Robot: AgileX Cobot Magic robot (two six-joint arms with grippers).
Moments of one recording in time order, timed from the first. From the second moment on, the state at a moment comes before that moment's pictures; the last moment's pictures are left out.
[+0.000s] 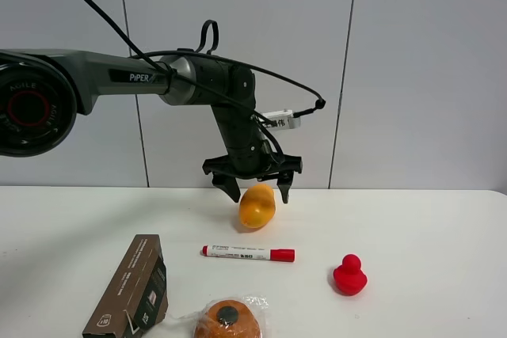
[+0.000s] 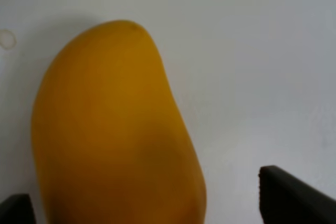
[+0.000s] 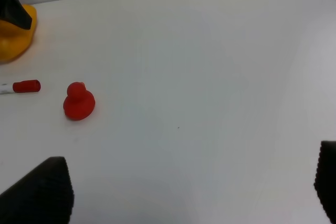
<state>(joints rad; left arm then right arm) -0.56 2.59 -2.34 -0.09 0.93 -0.34 -0.06 0.00 -0.49 0.01 1.07 0.08</state>
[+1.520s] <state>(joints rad) -0.56 2.70 -2.40 0.04 0.90 -0.22 -0.06 0.00 -0.49 0.01 1.07 0.08</state>
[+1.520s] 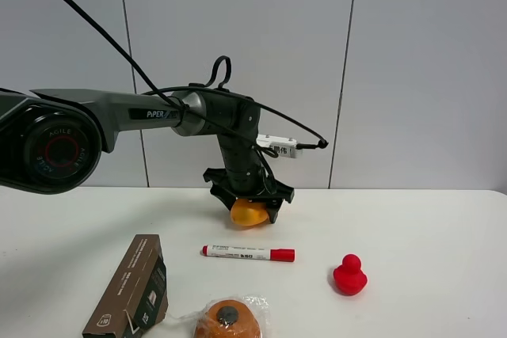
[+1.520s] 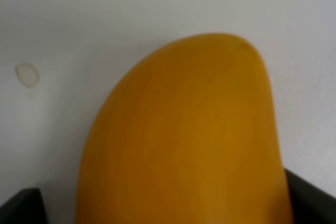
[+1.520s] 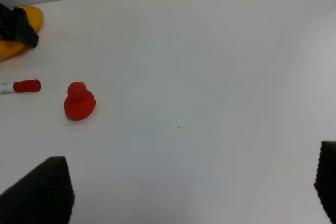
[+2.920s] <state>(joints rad) -0.77 2.24 -2.40 -0.10 1.21 0.35 -0.06 0.00 -0.49 0.01 1.07 0.08</state>
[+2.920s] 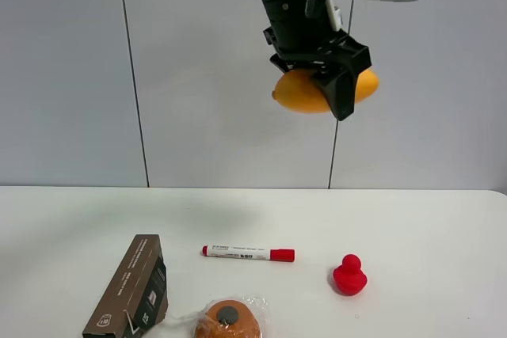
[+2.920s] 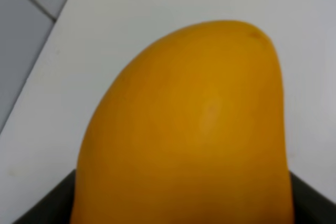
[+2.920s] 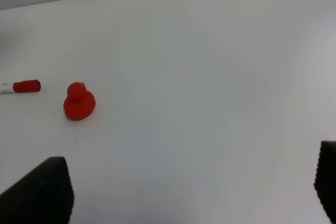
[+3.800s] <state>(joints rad) -0.79 2.26 -1.87 -0.04 1.05 0.78 -0.06 0.00 -0.49 0.01 1.07 0.08</state>
